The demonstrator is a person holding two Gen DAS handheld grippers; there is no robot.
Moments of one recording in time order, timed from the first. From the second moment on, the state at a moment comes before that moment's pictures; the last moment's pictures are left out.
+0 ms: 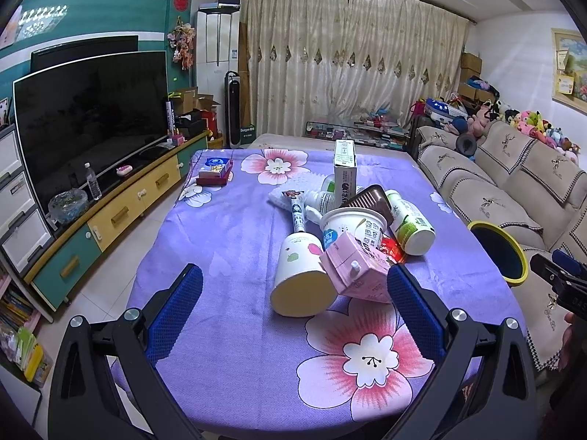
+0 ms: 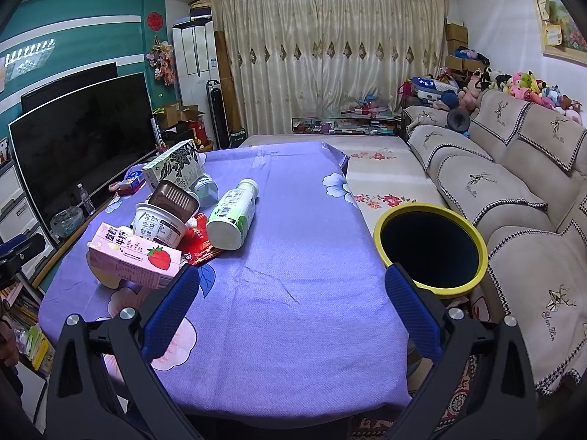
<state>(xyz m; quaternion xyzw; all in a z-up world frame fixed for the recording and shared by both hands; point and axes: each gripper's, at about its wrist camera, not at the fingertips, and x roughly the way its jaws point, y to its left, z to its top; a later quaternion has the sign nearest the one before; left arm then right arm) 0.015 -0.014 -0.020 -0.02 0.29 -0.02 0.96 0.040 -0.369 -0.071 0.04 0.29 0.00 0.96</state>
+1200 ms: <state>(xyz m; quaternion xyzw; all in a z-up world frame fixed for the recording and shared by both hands) 0.018 -0.012 -0.024 -0.02 0.29 -0.02 0.96 0.047 -0.369 -0.079 0.05 0.30 0.00 0.95</state>
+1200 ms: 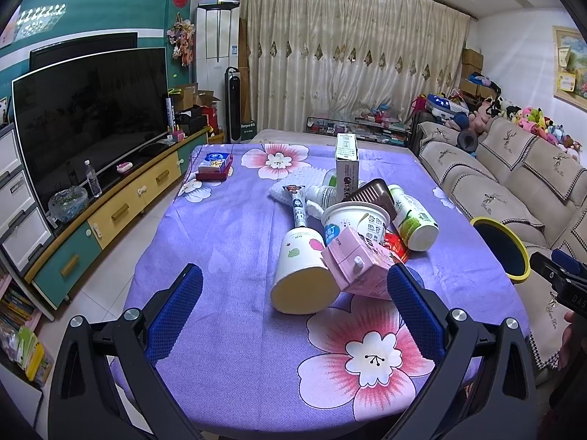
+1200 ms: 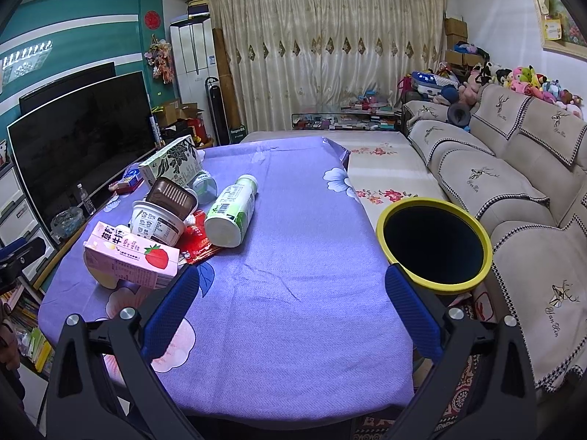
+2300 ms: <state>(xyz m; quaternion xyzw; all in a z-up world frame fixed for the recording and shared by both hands) 0.047 -0.003 -0.046 -0.02 0.33 -0.01 0.94 0.135 -0.333 -0.116 0.08 0.32 0.06 0.94</state>
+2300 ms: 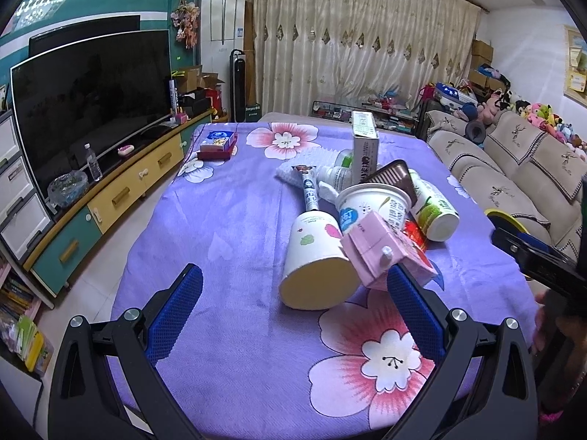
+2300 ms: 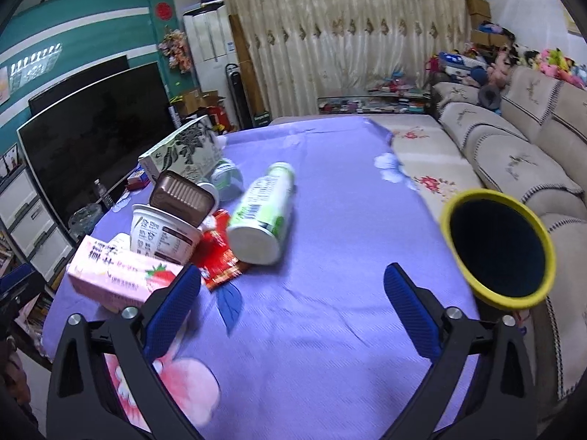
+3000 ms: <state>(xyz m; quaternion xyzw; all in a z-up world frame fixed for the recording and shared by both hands) 0.079 0.007 -0.063 -0.03 0.35 -0.01 0.94 0.237 -0.294 -0.162 0.08 0.41 0.06 0.91</state>
